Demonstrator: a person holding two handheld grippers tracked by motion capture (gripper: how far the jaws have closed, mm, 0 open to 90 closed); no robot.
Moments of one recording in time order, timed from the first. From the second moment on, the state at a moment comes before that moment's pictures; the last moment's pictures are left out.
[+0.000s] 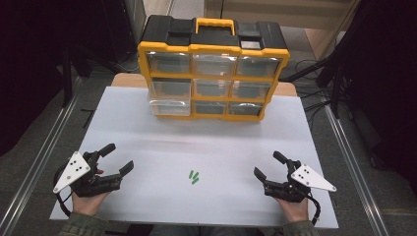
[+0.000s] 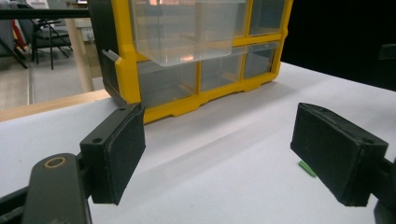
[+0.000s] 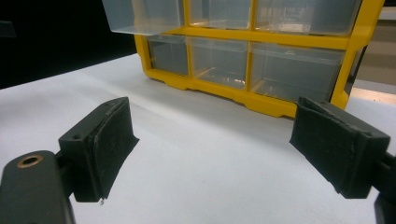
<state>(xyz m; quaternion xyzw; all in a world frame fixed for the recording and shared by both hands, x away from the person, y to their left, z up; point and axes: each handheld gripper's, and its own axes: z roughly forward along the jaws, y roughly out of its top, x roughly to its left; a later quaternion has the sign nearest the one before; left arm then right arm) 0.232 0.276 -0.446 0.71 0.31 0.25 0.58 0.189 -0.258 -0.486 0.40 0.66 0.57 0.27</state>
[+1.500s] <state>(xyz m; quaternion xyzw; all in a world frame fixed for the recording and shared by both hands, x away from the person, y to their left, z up) 0.258 0.224 -0.413 0.94 0.22 0.13 0.24 0.188 -0.256 -0.485 0.38 0.67 0.57 0.27</state>
